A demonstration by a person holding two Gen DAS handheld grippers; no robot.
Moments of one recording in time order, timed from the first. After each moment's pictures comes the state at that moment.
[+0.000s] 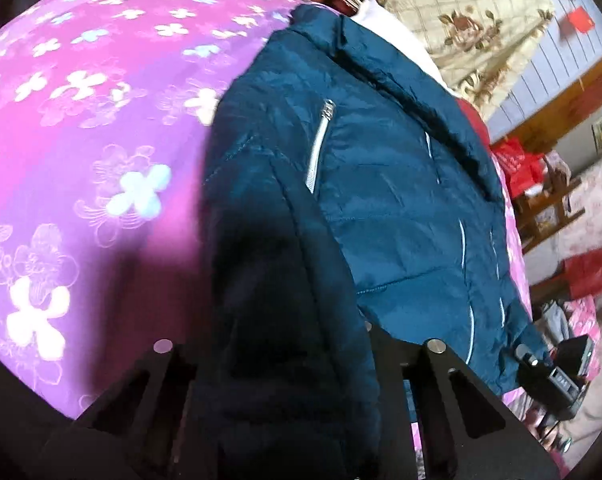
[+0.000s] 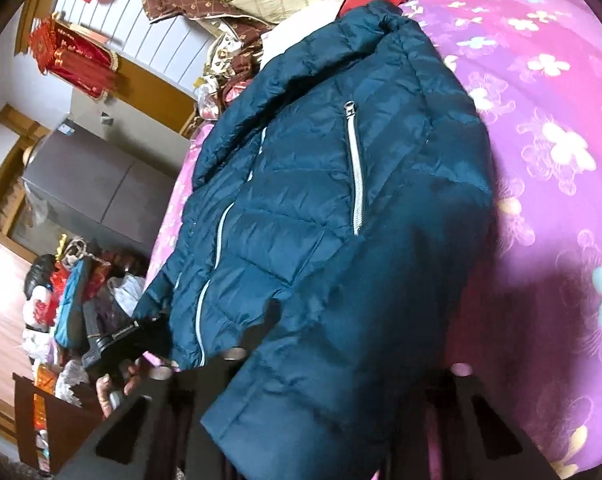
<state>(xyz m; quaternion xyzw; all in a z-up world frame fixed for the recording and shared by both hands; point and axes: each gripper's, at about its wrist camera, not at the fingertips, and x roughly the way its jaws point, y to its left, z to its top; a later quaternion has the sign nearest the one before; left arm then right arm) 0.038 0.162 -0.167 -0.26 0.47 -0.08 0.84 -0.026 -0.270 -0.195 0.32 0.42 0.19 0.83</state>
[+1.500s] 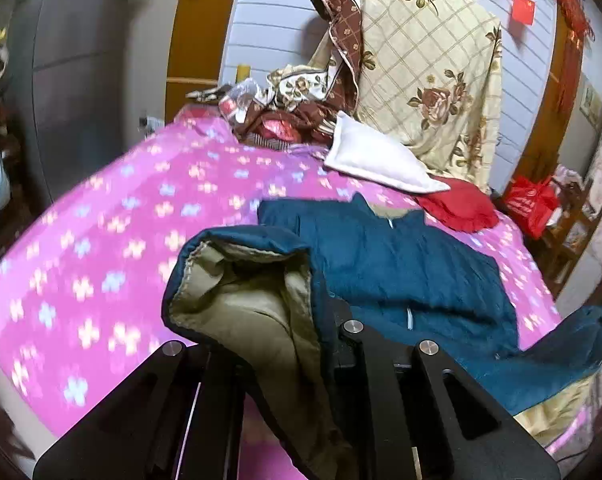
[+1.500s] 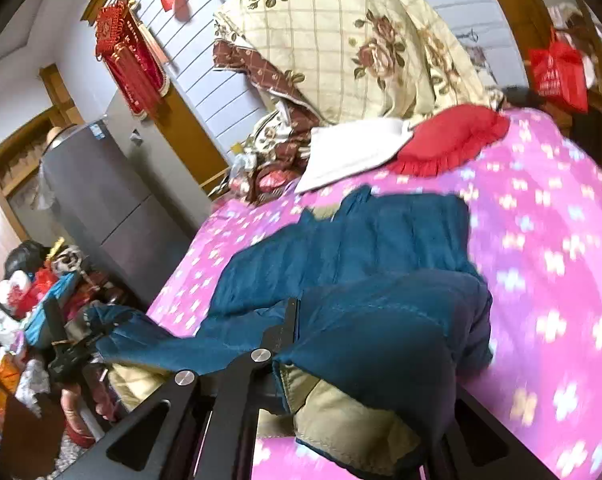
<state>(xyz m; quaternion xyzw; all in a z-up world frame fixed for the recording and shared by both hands) 0.102 0.152 -0.016 -0.10 0.30 -0.01 0.95 0.045 -0.286 -0.010 0.20 0.29 0.17 0.92</state>
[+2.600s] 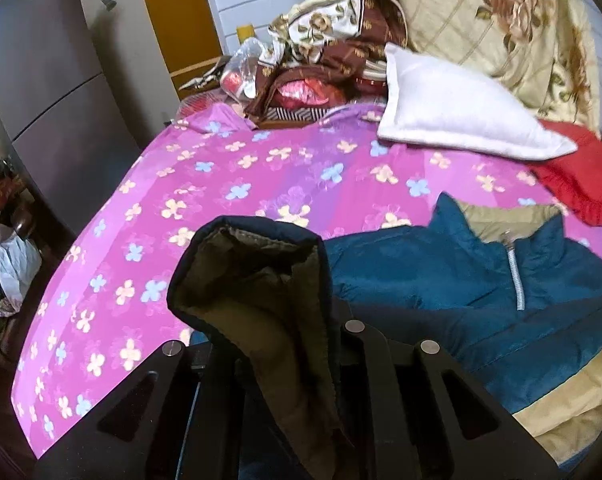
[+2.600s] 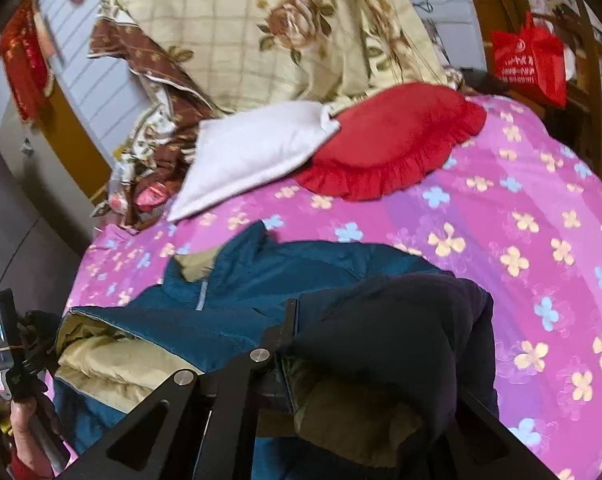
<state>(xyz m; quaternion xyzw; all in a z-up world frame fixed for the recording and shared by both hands) 0.408 0.085 -0.103 0.04 0.38 0.13 0.91 0.323 -0.310 -0.081 0.19 0.35 0.02 0.92</state>
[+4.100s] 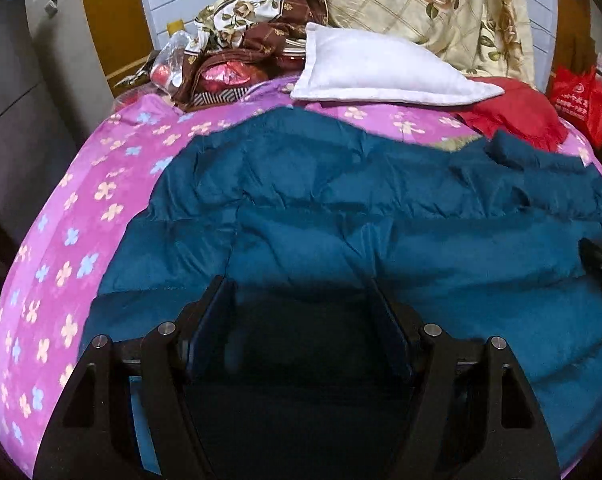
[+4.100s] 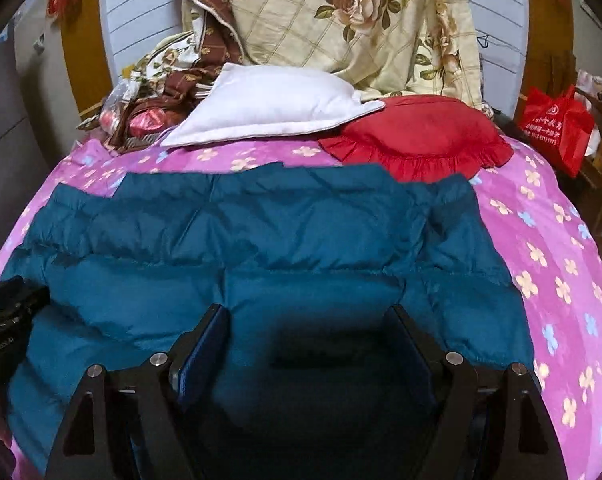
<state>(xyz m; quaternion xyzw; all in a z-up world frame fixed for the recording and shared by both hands) 0.372 0.042 -0.139 0.05 0.38 0.00 0.93 0.335 -0.233 -0.121 0.03 0.38 0.00 0.93</state>
